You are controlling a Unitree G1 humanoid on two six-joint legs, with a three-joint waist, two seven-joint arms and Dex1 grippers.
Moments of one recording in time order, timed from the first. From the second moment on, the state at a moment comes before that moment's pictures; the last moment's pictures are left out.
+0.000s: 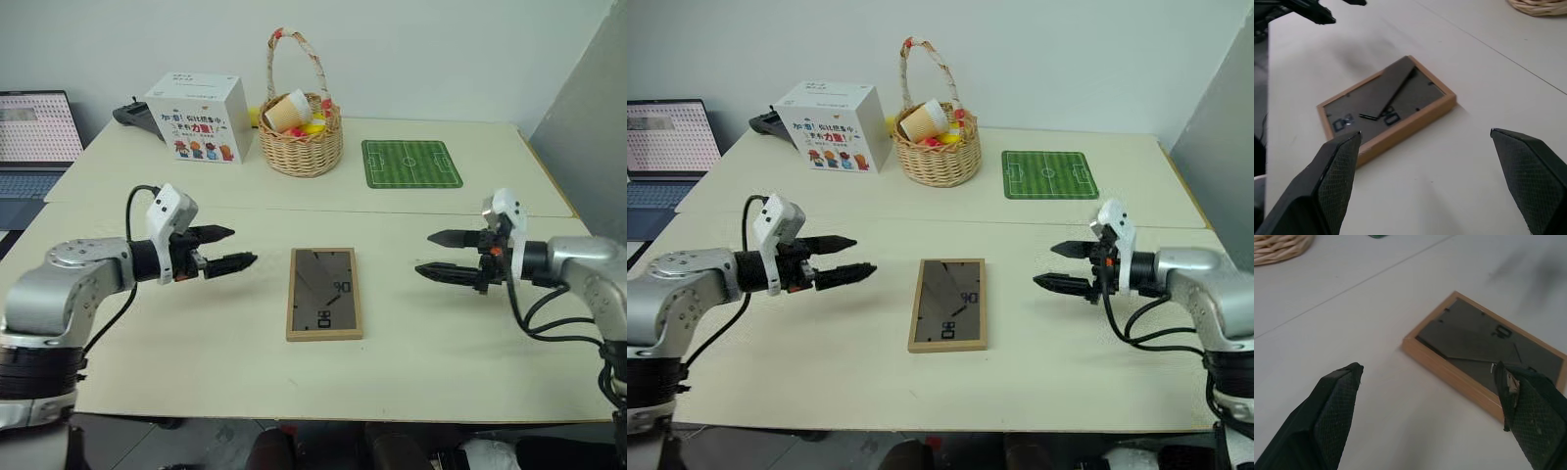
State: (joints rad) left arm -0.44 0.95 0.11 -0.09 -0.54 0.77 -1.04; right arm -0.52 -0.82 -0.05 -0.20 0.61 0.86 1.08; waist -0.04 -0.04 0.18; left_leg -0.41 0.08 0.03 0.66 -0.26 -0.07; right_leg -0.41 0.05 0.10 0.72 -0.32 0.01
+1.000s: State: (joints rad) left arm -0.38 0.75 0.29 -0.04 -0.84 1.29 -0.88; right arm -0.48 -0.61 0.20 -0.08 0.36 0.62 0.97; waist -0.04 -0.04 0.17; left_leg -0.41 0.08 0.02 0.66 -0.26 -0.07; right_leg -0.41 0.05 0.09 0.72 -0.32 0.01
